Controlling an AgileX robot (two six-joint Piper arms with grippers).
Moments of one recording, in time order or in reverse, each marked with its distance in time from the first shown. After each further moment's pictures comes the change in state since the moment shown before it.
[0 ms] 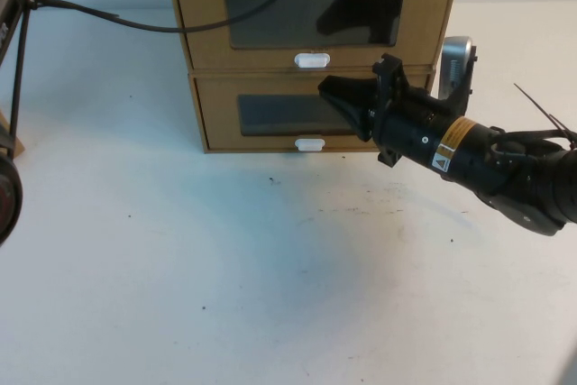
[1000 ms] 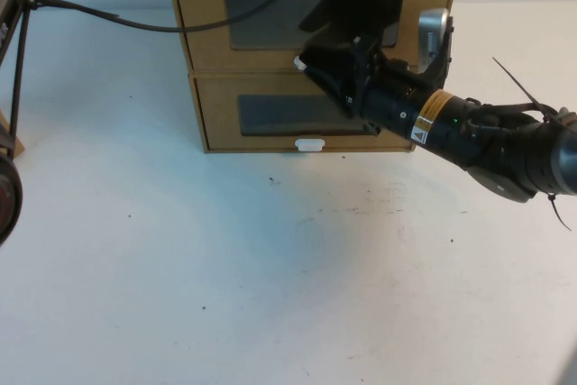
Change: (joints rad) right arm 0.000 0.089 -0.175 -0.046 0.029 -0.053; left arm 0.000 0.000 0.000 0.001 0.000 -0.008
